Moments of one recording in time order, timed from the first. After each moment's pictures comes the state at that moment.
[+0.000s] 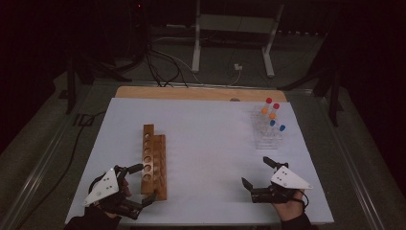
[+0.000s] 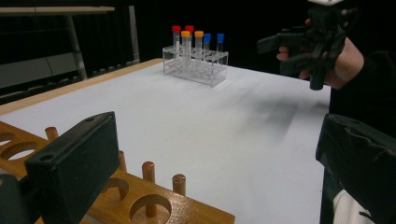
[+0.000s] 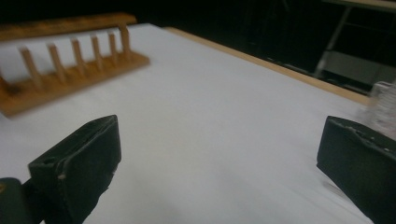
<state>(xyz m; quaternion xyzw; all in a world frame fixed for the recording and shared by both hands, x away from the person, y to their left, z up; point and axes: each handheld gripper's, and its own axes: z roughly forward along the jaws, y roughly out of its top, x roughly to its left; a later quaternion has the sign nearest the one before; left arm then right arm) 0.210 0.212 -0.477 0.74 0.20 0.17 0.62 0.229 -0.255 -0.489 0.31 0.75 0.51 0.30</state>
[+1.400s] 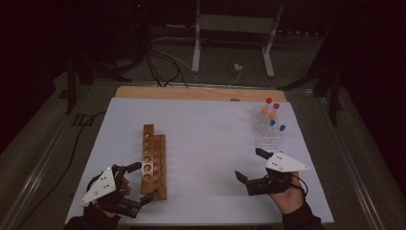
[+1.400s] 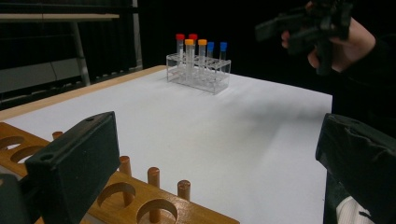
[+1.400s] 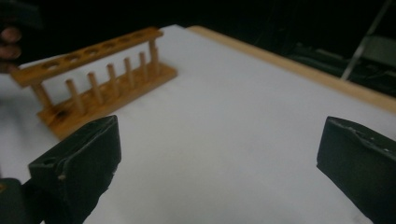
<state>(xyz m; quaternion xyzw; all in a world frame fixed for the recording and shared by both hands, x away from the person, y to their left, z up) 0.211 0.216 -0.476 0.73 0.21 0.17 0.63 0.243 -0.235 -0.433 0.31 0.77 0.51 0.24</state>
